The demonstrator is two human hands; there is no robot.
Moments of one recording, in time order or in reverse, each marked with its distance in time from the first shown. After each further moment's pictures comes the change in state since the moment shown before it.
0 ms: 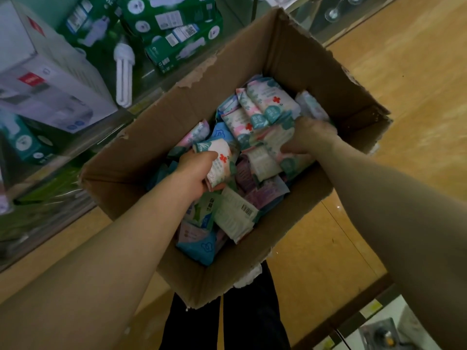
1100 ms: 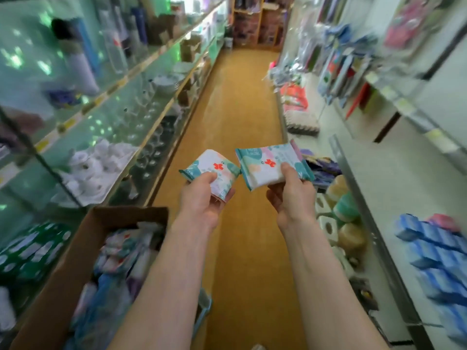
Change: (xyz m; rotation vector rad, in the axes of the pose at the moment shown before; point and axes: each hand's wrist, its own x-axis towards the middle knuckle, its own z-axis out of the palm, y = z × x) left_hand -0.426 -0.056 0.164 0.050 -0.808 0.319; right_hand -0.467 0.199 -0.065 2.352 1.201 0.362
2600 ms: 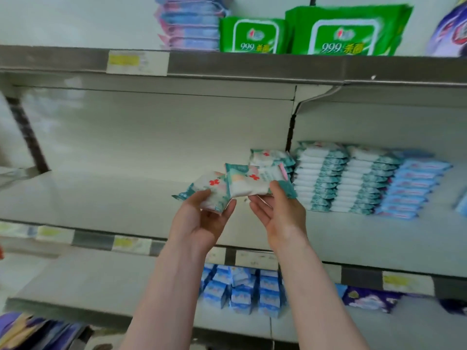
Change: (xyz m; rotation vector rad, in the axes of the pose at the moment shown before) left_hand -0.044 -0.243 0.469 0.410 -1.141 -1.095; right_hand 0.104 -0.271 -0.264 0.545 1.080 -0.803
